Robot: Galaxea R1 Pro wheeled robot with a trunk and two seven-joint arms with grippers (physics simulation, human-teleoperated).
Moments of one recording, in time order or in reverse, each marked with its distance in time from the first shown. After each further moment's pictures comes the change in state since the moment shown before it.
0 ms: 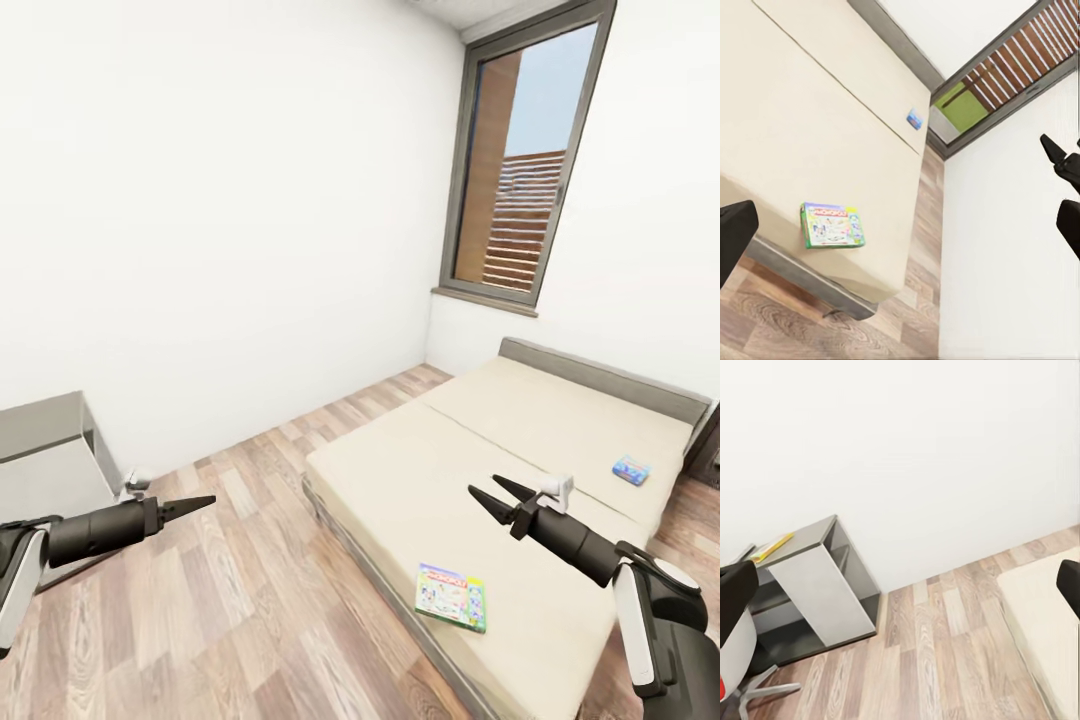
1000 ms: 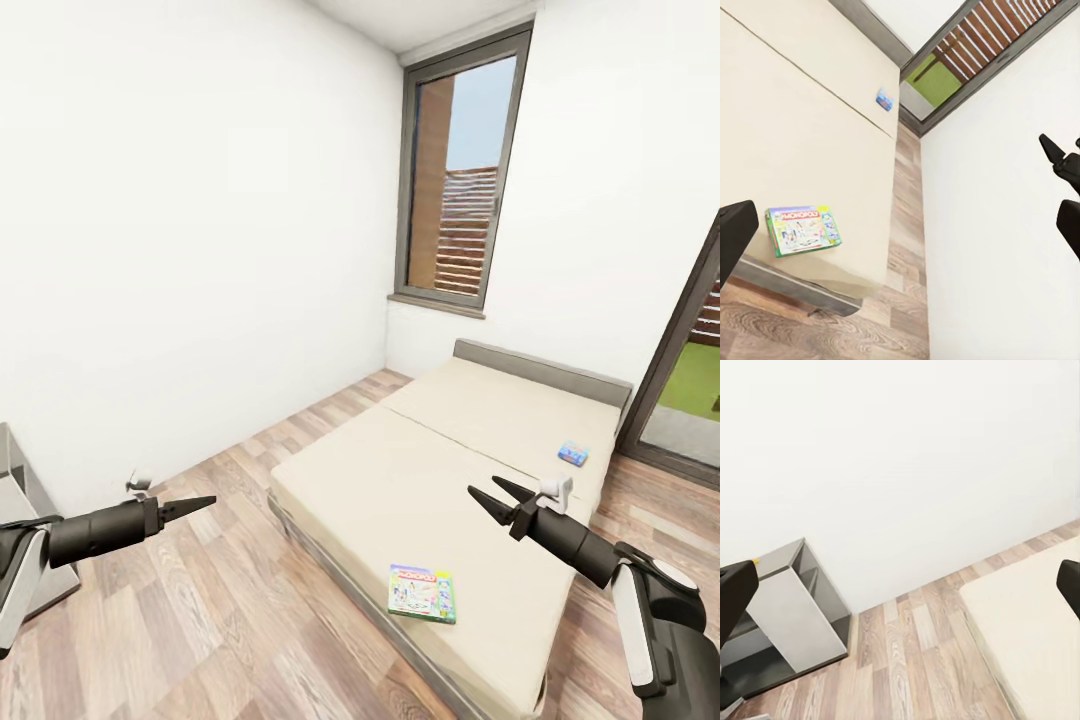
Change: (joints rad) left arm 0.000 0.000 -0.002 0.001 0.000 0.000 0.000; right arm 0.000 0.000 0.001 0.008 -0.007 0.000 0.000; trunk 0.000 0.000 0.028
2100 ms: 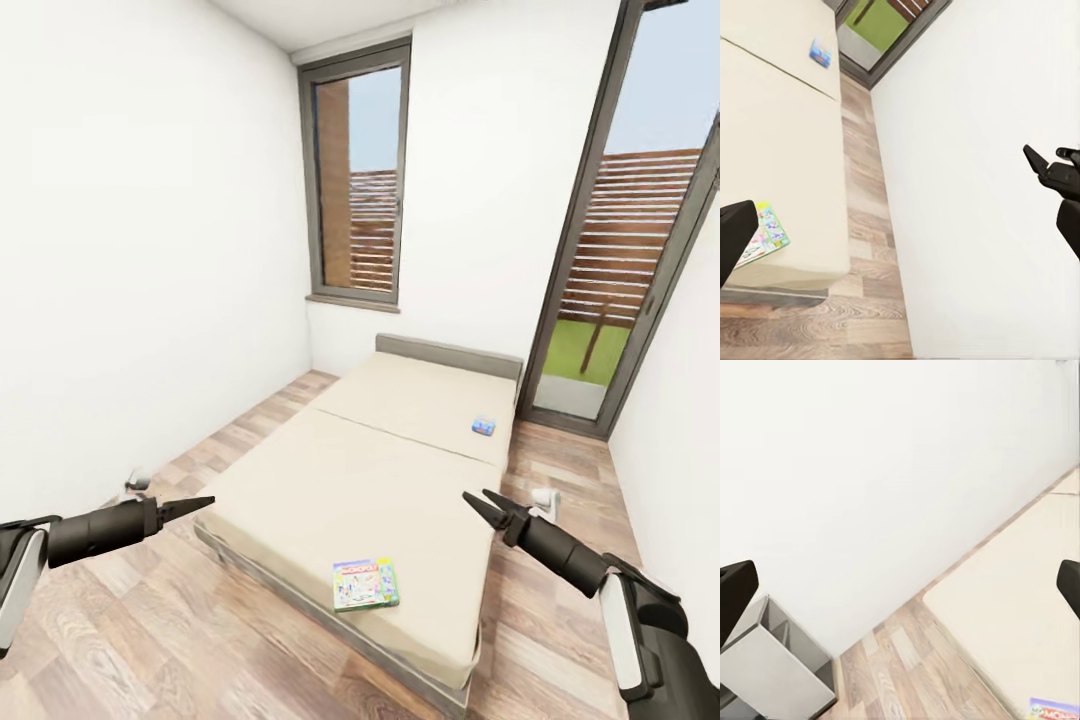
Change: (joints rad) left arm 0.000 0.005 -0.001 0.002 0.001 -0.002 -0.002; right arm 0.000 0.026 -0.015 0.090 -0.055 0.057 -0.002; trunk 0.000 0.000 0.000
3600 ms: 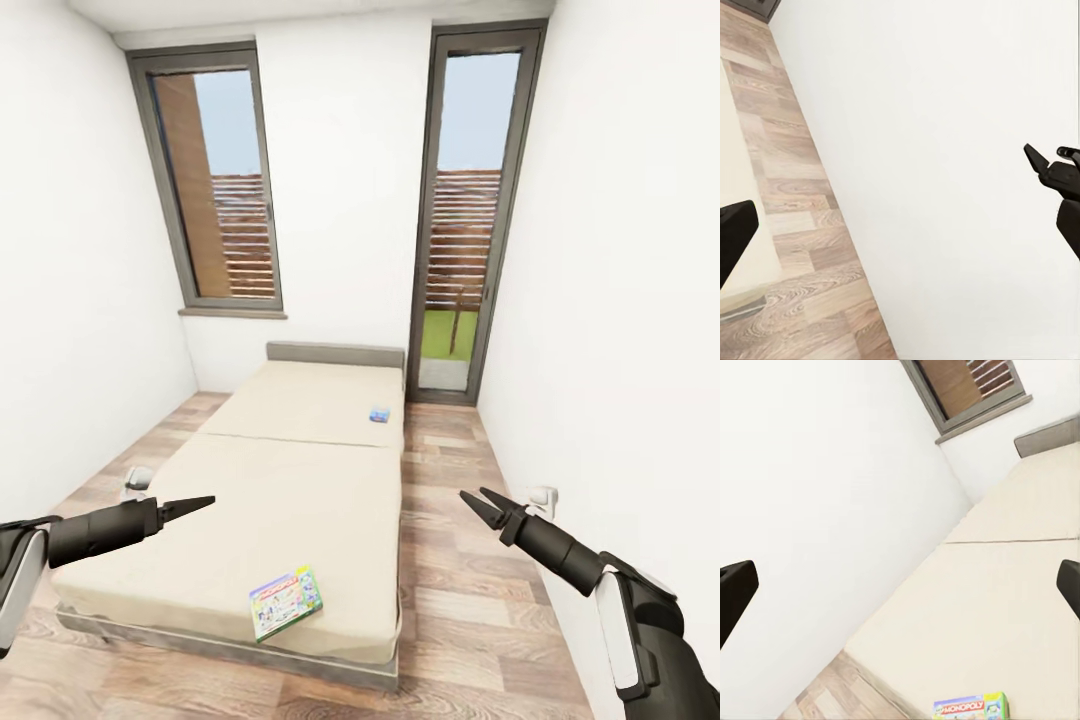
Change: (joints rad) left arm 0.000 -0.002 0.001 0.000 0.000 0.000 0.000; right arm 0.000 0.006 0.010 -0.009 0.001 -0.009 -0.001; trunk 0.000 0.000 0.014
